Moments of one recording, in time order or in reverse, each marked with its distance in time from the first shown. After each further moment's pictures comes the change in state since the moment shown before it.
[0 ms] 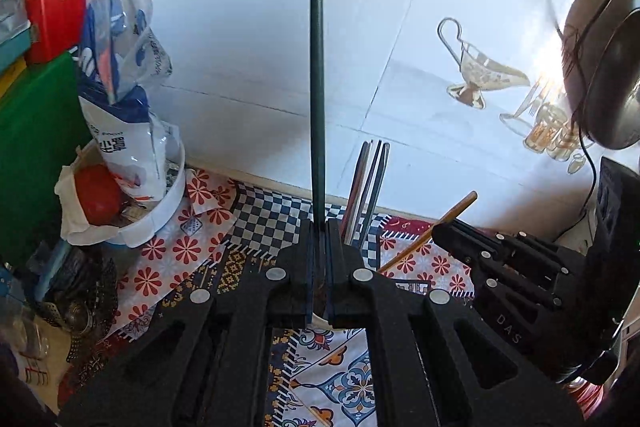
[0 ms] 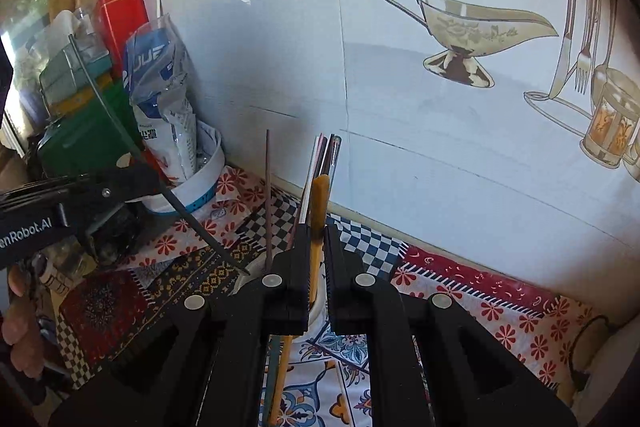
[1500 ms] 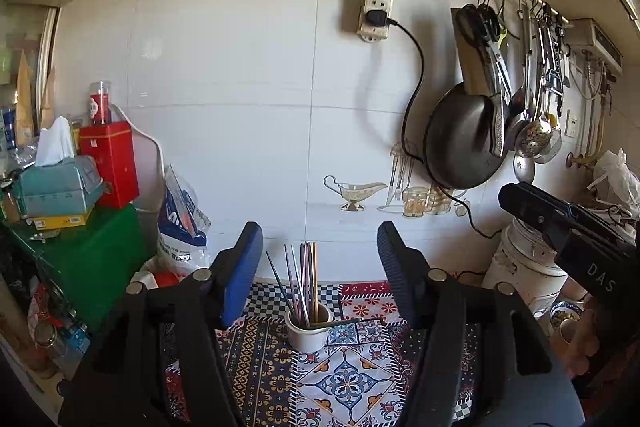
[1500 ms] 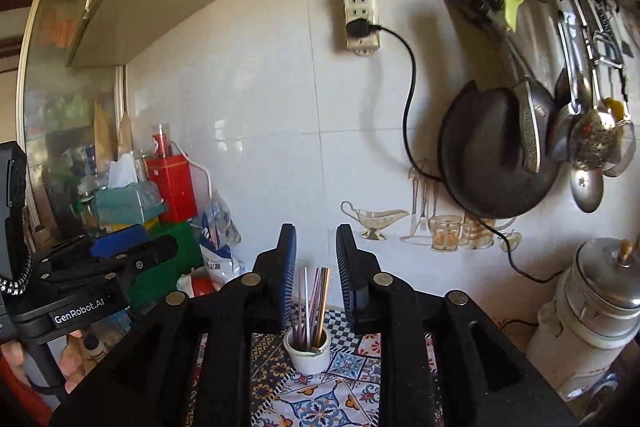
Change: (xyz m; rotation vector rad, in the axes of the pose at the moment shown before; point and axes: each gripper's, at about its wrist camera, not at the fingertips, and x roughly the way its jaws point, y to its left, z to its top) left arm -0.288 -0.043 -0.081 0.222 -0.537 -0.068; right arm -0.283 0.093 -0.051 0.060 -0.581 -0.183
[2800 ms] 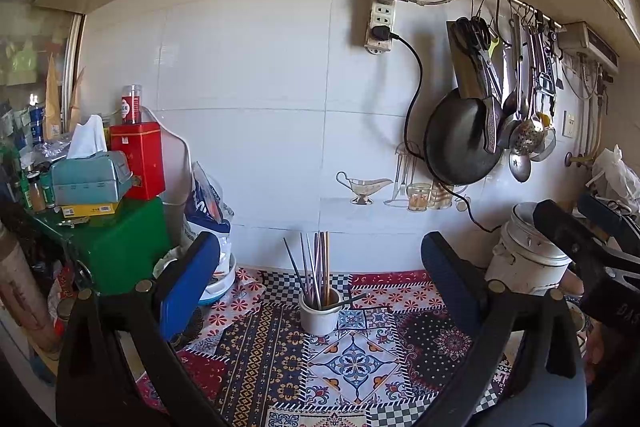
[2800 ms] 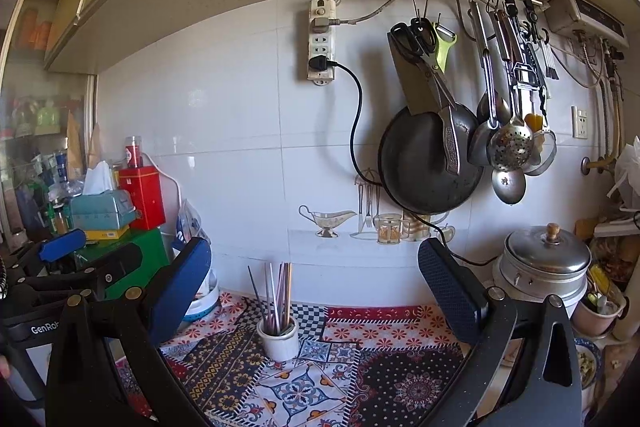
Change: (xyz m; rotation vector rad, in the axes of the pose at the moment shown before) left arm -0.058 0.001 -0.029 -0.009 -0.028 0.056; right arm -0.076 0.034 -0.020 -0.003 -0.068 -0.212
